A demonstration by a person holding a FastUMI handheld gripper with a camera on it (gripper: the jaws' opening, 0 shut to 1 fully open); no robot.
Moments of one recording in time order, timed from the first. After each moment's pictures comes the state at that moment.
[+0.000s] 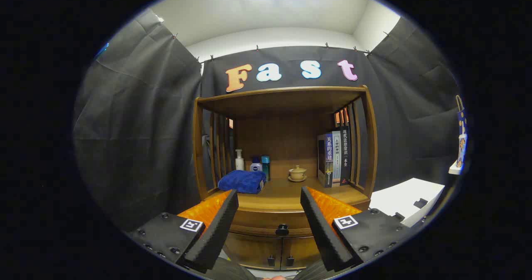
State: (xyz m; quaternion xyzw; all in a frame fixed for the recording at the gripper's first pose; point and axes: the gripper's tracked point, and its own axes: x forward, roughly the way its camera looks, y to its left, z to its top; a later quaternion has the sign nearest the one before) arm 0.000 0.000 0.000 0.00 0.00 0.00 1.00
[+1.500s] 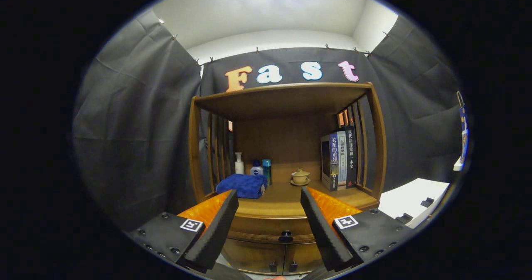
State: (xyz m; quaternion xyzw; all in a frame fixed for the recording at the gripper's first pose) arm 0.059 -0.009 -0.035 -0.01 0.00 -0.02 1.00
